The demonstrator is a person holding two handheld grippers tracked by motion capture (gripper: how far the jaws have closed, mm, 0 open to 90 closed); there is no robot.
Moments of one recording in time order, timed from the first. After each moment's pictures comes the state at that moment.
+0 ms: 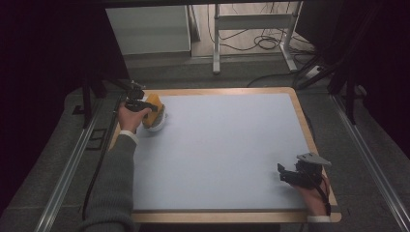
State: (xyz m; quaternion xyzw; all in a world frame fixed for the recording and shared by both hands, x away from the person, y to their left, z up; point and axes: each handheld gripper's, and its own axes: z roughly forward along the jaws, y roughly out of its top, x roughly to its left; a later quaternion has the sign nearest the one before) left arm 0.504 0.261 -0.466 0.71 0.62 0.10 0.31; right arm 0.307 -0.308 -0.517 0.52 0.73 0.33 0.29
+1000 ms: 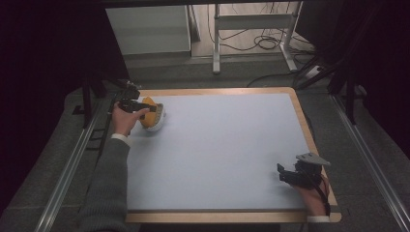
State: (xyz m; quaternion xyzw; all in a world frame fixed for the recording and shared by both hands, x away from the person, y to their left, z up) left arm 0.477 0.270 -0.444 0.73 0.60 0.14 0.31; right arm 0.306 -0.306 -0.517 0.52 0.73 0.33 0.29
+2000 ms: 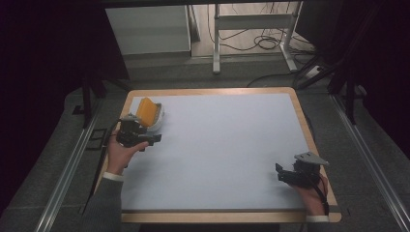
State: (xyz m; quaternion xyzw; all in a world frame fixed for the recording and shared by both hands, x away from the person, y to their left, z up) left arm 0.368 0.248 -0.473 0.77 0.50 0.12 0.39; right arm 0.306 -0.301 -0.514 0.51 0.74 0.34 0.29
